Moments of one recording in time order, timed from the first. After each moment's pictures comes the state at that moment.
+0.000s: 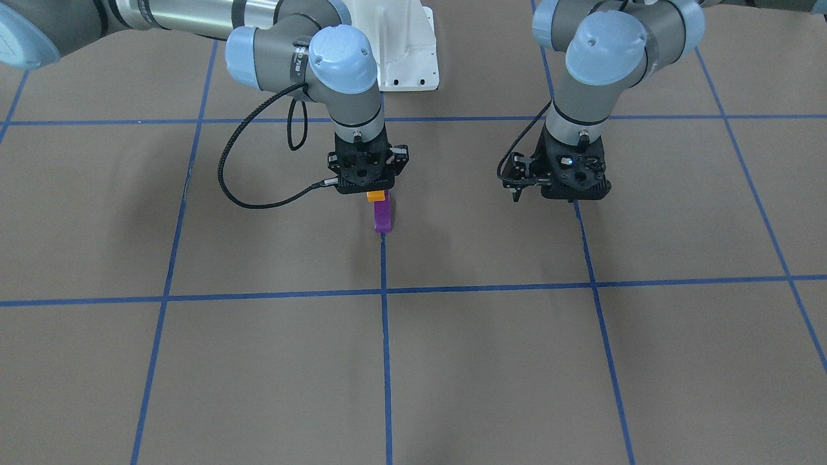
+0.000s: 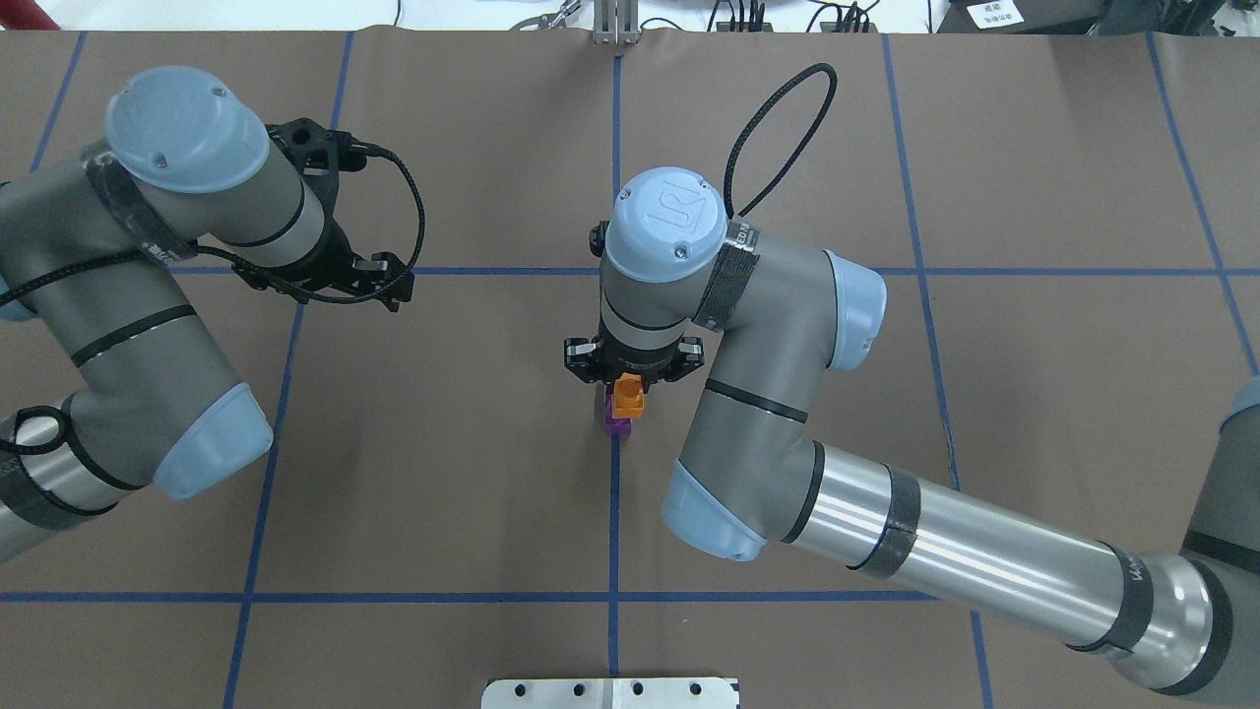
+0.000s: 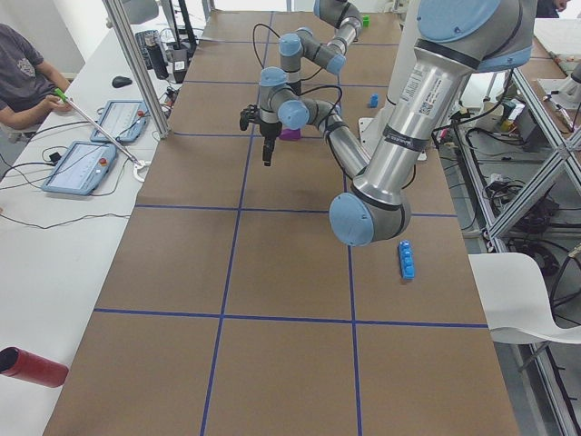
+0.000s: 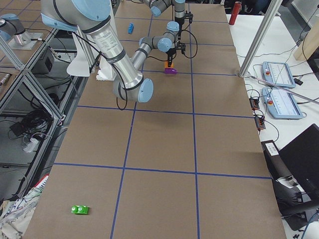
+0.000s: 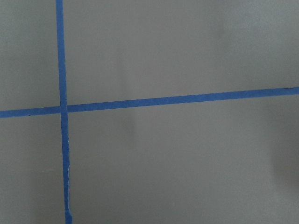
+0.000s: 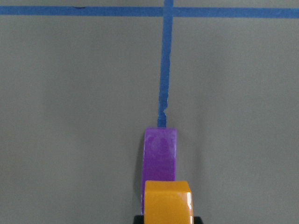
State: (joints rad) left arm -0.75 -2.05 -1.87 -1.48 -1.97 -0.93; right arm 0.51 -0.76 1.56 -1.59 1.97 1.18
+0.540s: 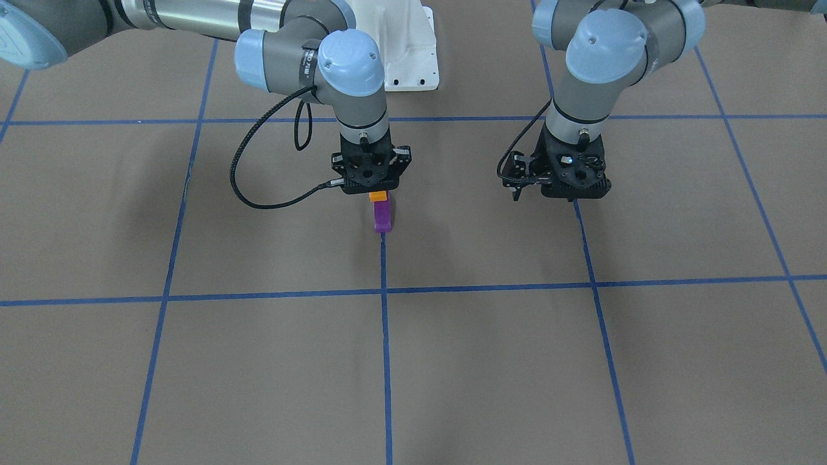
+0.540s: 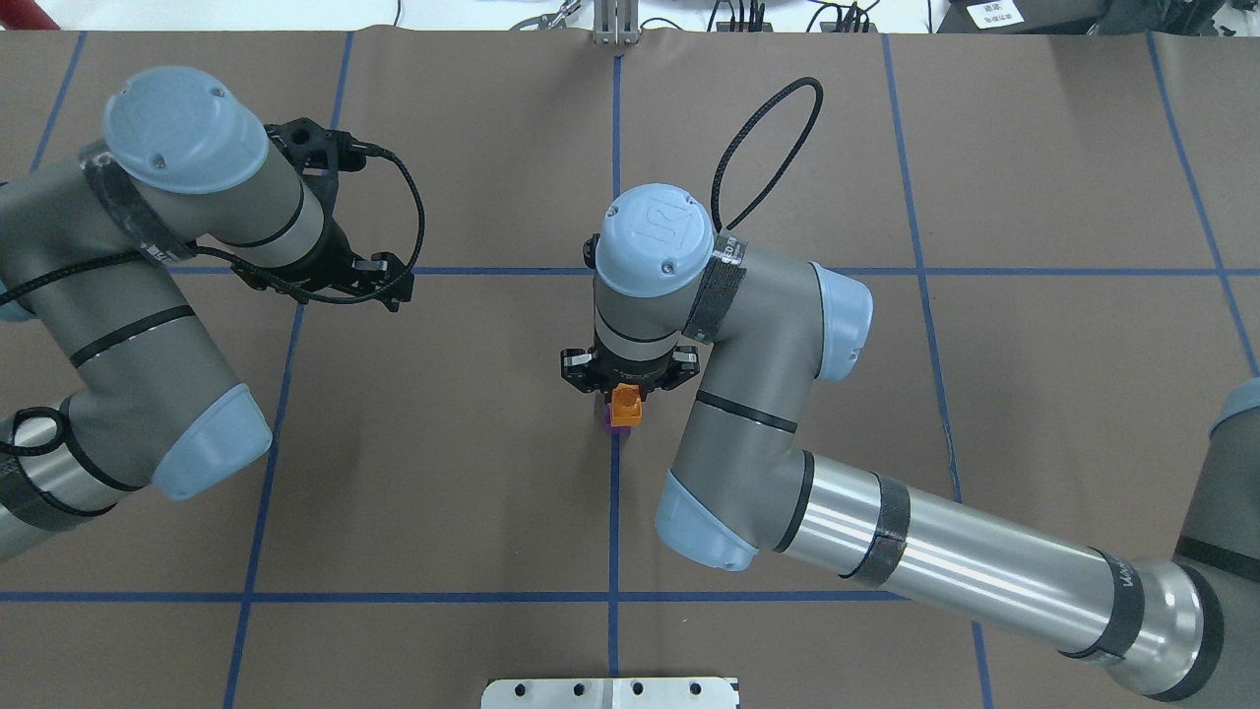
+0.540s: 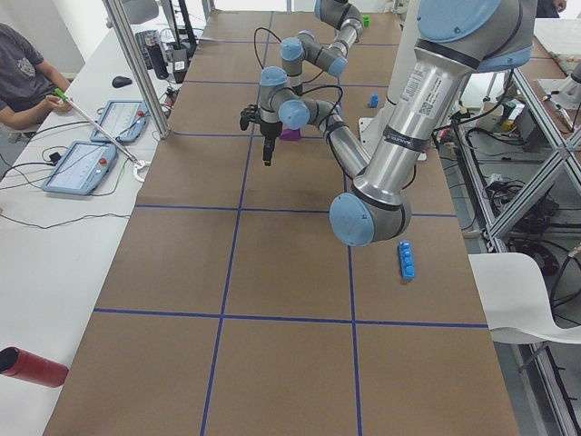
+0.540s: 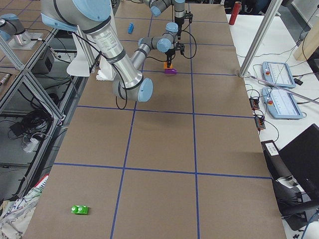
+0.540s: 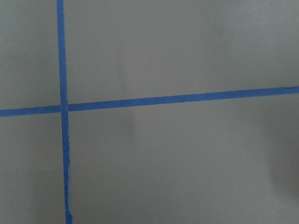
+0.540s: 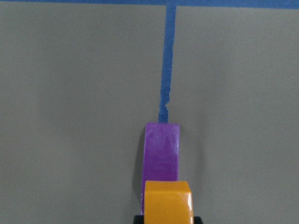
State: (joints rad) left arm -0.75 -2.04 -1.87 -1.48 -1.97 -0.93; right arm 0.50 -0.76 1.55 -1.59 1.96 1.18
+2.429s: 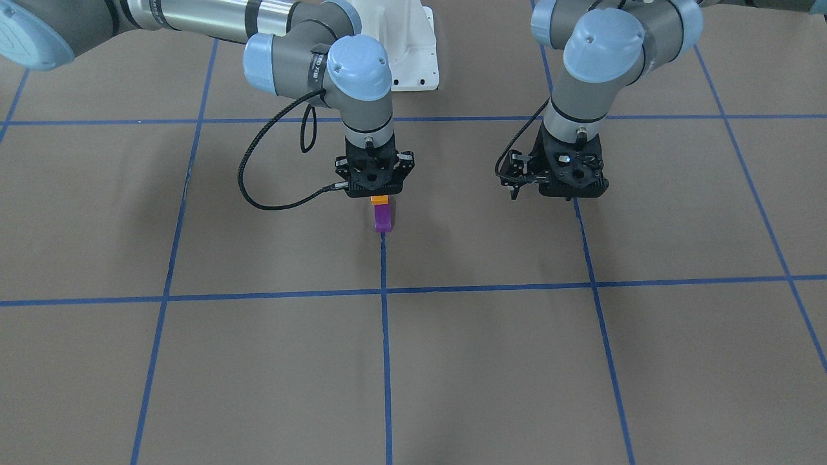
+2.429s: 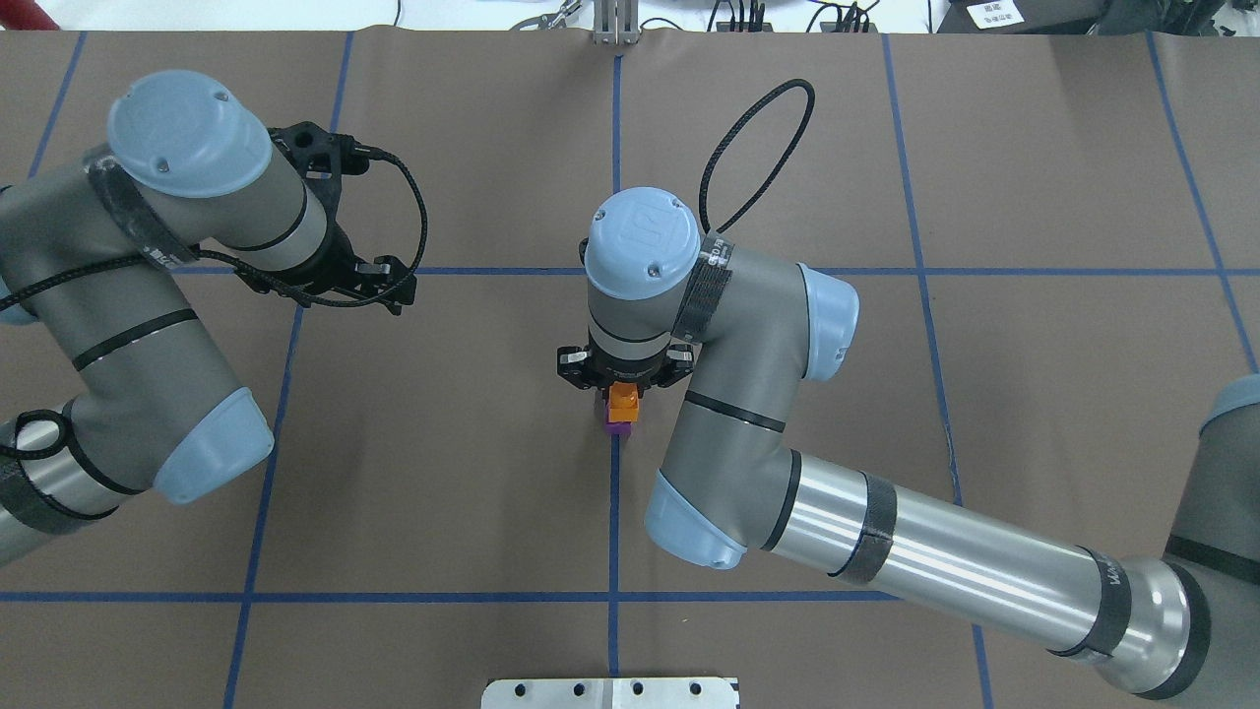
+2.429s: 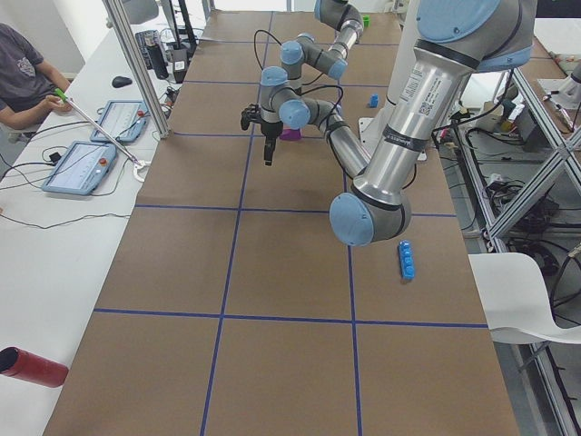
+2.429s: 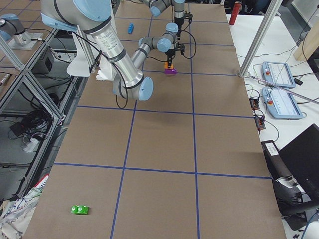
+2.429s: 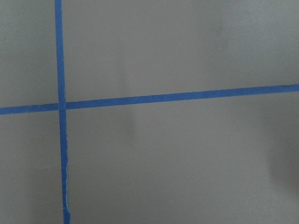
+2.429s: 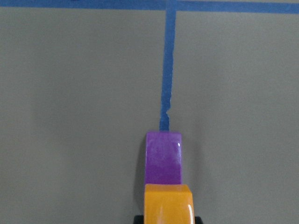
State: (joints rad) left arm -0.75 -2.04 -1.87 -1.48 -1.97 -0.93; right arm 0.48 -0.74 1.52 -1.59 1.92 1.19
